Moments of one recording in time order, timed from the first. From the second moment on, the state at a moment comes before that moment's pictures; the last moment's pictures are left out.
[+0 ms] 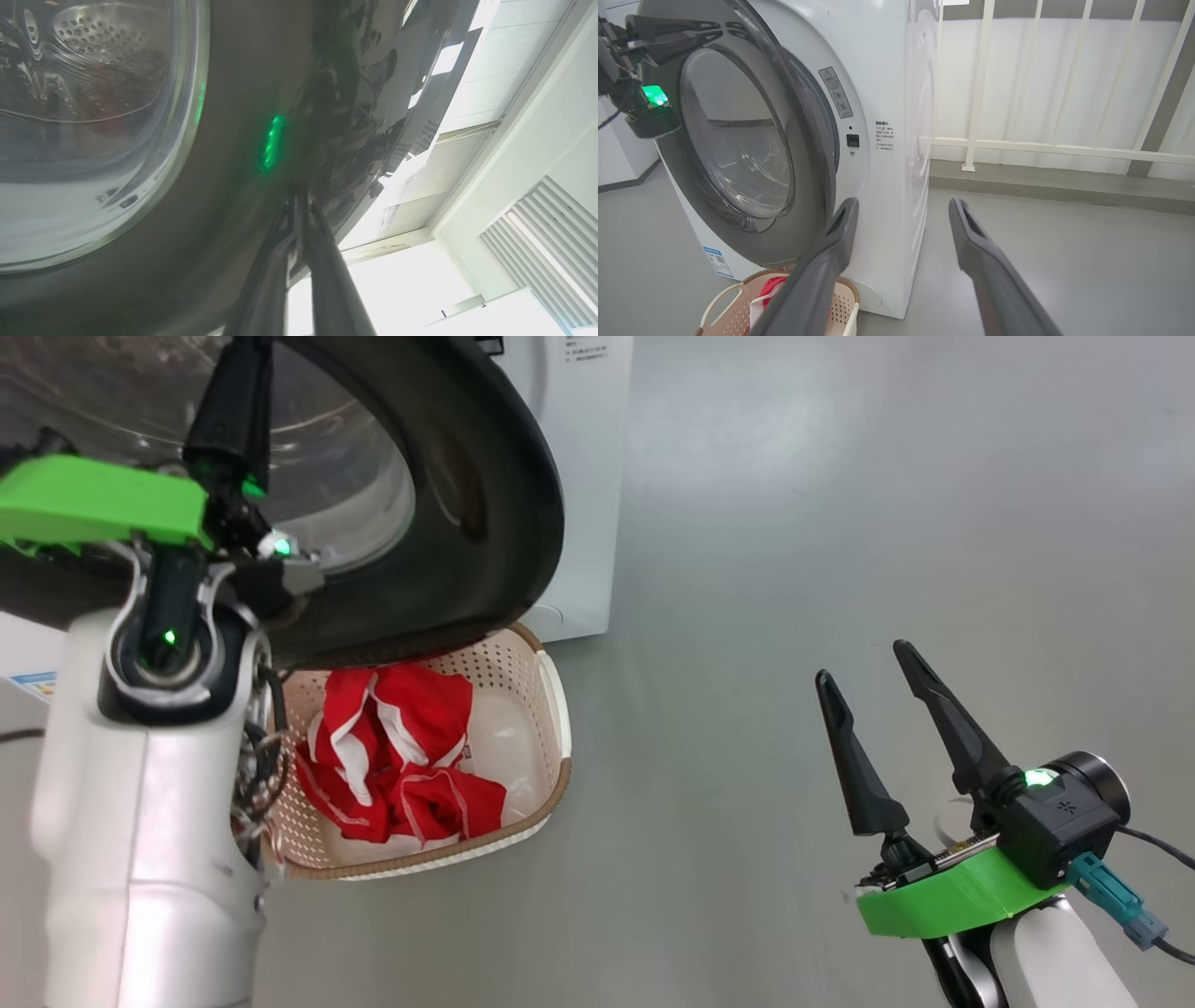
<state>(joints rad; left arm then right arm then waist) -0.90 0.04 -0.01 0.44 -1.58 -0.01 0.12 -0.15 -0.05 0.12 0.03 0.18 0.13 -0.26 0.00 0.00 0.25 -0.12</state>
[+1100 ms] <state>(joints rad) -0.30 0.22 -0.30 0.09 -0.74 -0.02 -0.25 -0.08 -0.05 0.04 0.04 0.16 0.13 -0.26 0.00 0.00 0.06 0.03</state>
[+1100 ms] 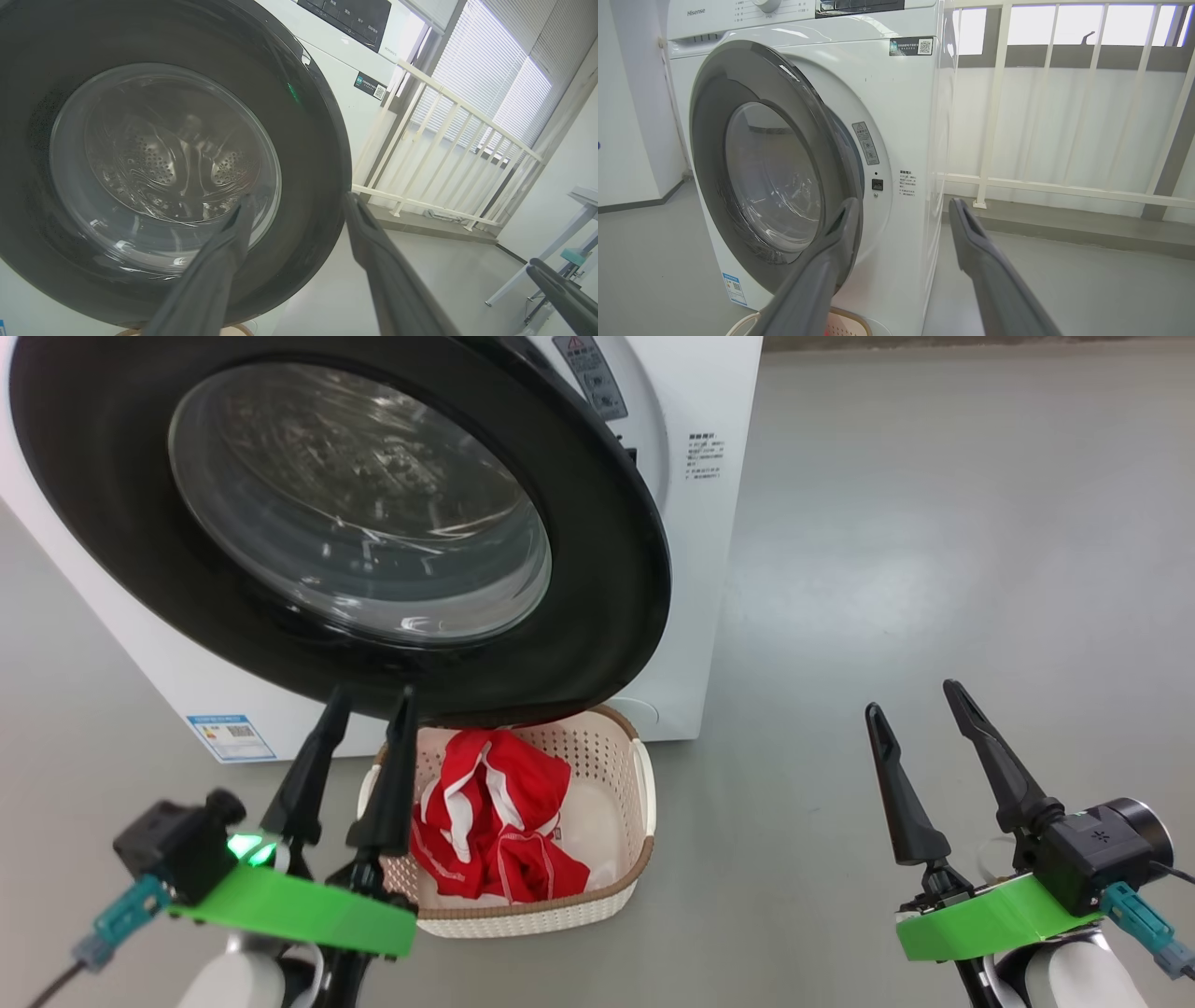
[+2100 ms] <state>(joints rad) 0.00 0.19 -0.12 -0.02 -0.21 0.04 -0.25 0.02 -0.05 0.00 -0.01 0.18 0.13 -0.26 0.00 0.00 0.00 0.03</state>
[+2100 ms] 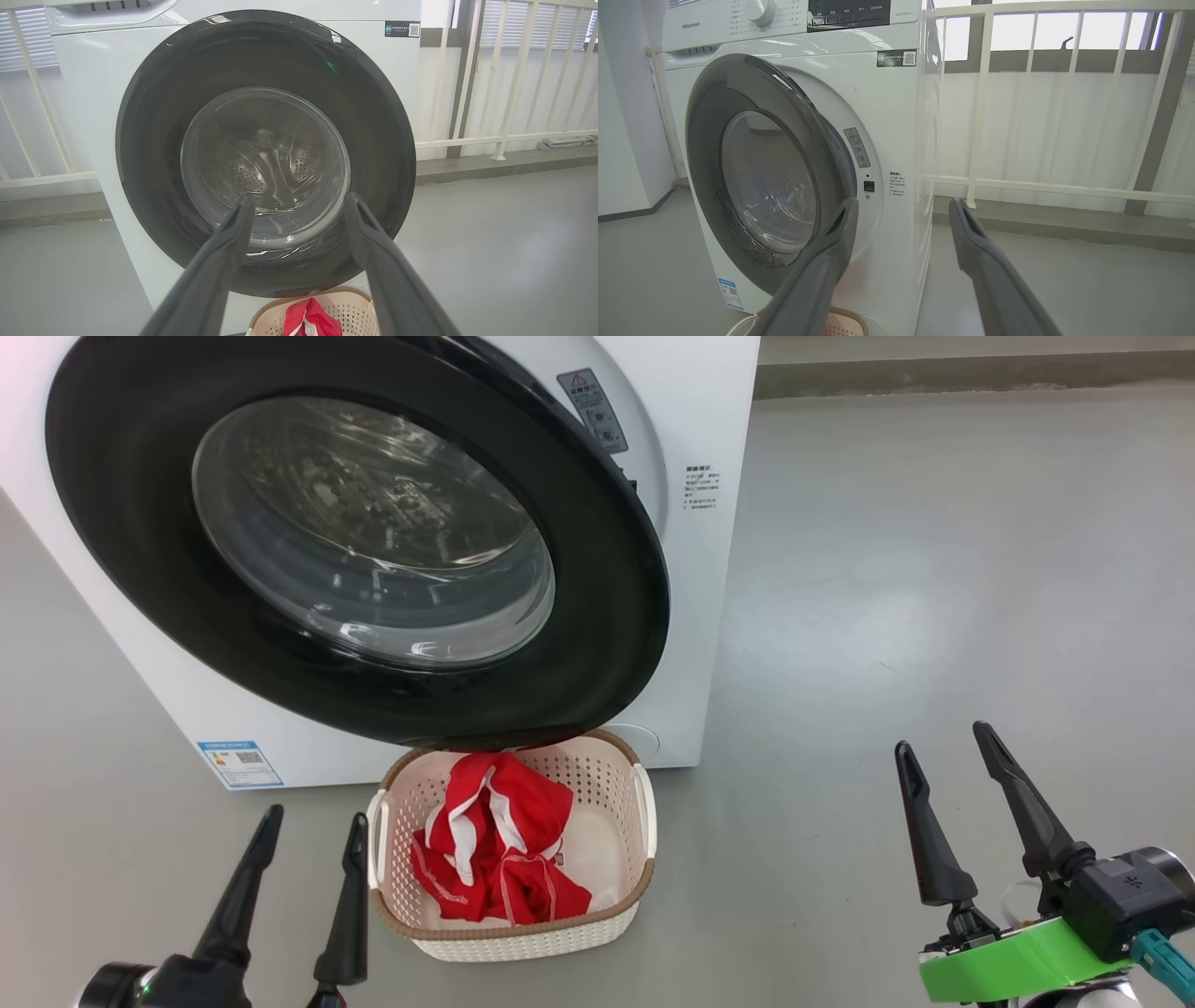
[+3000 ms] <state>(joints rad) 0.02 0.11 -0.12 -0.03 -0.17 -0.02 -0.25 -0.08 -0.05 0.05 0.12 0.14 0.13 -0.26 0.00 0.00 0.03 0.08</state>
